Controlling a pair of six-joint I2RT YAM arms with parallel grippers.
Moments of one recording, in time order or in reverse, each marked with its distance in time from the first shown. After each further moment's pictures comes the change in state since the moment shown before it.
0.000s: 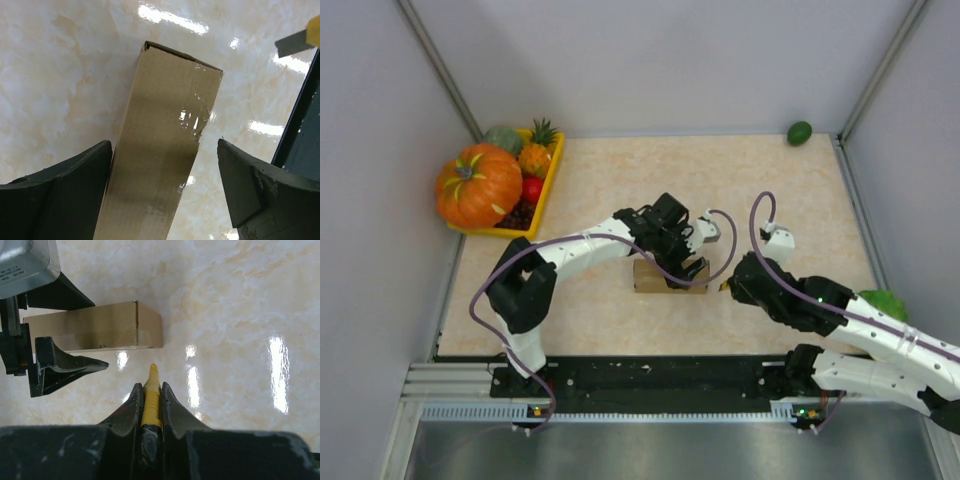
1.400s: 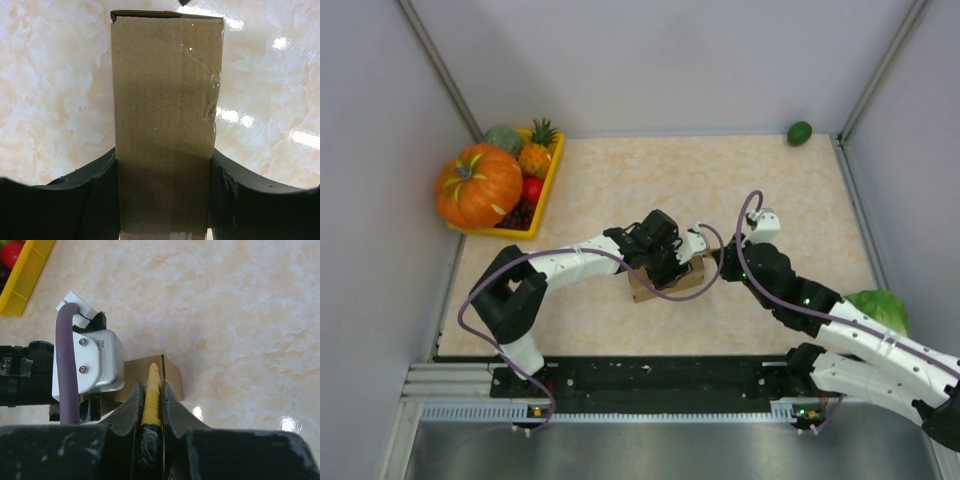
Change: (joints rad) left arm -0.015 -0.090 -0.231 0.175 -0.172 0.063; right arm -0.157 -0.015 -0.182 0.600 -0.113 -0.428
